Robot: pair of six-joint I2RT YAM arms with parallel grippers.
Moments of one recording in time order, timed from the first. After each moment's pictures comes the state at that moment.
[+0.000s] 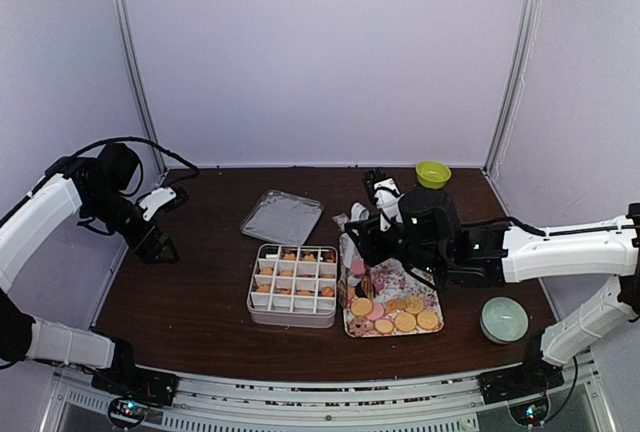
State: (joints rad) left arm -0.16 1.19 1.13 -1.18 0.30 0.56; right arm 1.07 1.37 0.90 0.11 0.38 0.32
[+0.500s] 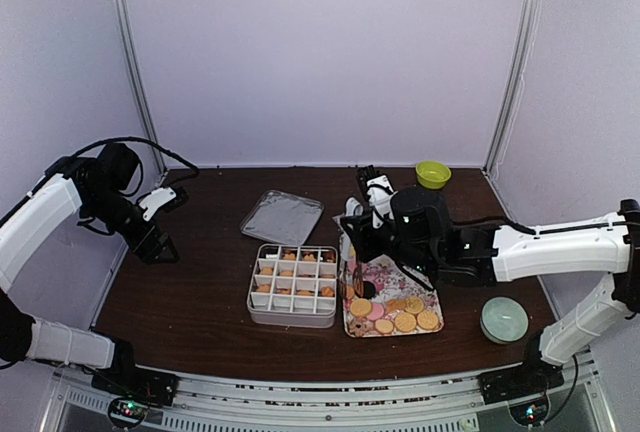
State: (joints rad) left arm -0.16 1.19 1.13 -1.18 0.30 0.56; right arm 1.07 1.42 0.93 0.15 0.42 0.29
